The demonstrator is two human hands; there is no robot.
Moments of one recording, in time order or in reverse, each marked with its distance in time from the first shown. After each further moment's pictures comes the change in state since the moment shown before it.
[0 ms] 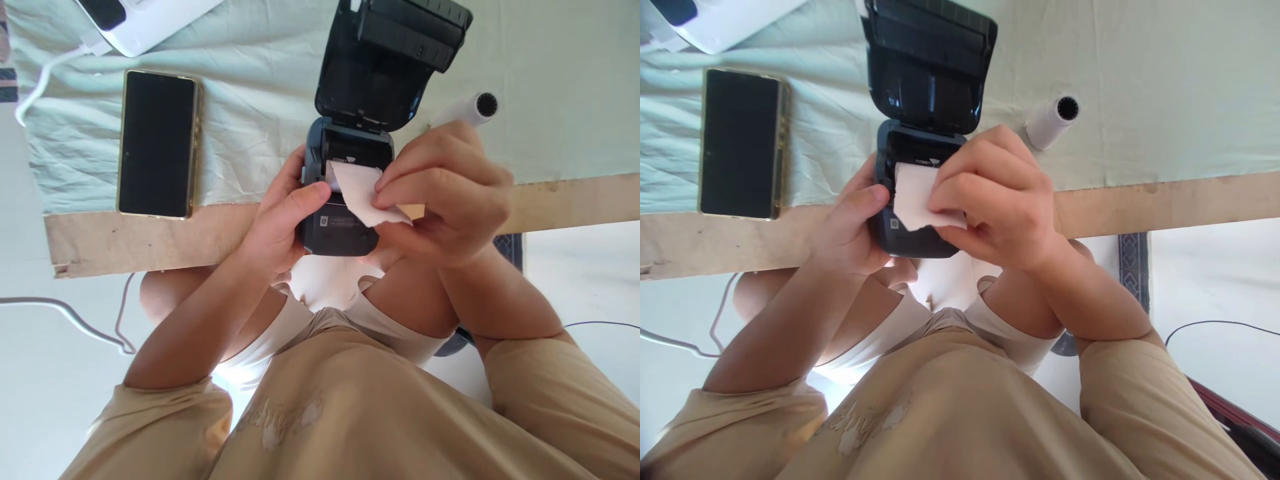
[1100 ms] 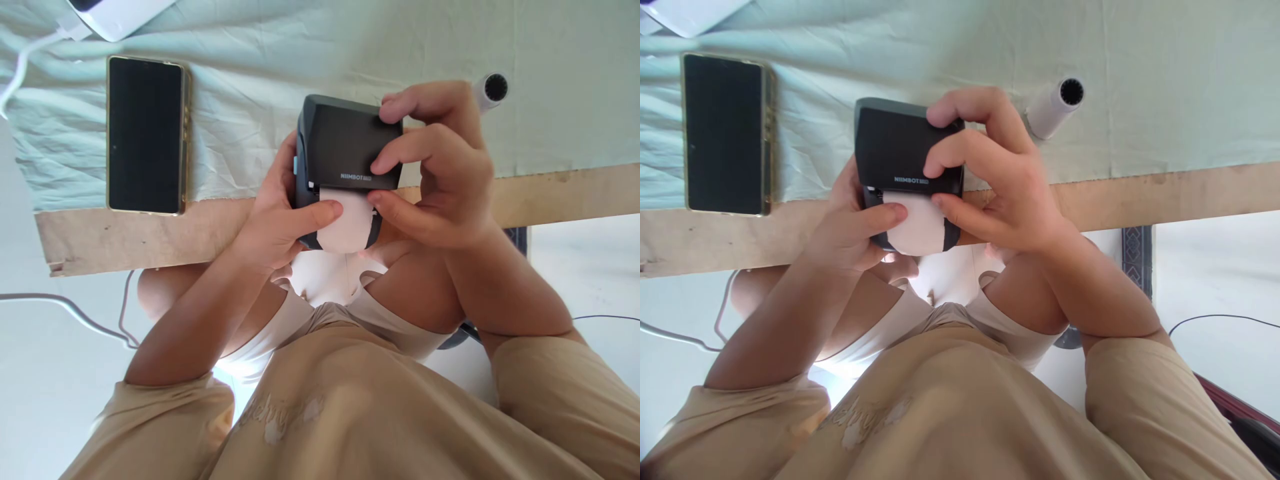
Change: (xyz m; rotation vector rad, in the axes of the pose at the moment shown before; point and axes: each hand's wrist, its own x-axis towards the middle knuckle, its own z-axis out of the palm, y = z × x) left_hand -0.003 -0.002 -0.008 0.065 -0.017 0.034; right_hand -0.005 0.022 0.000 0.131 -0.055 0.059
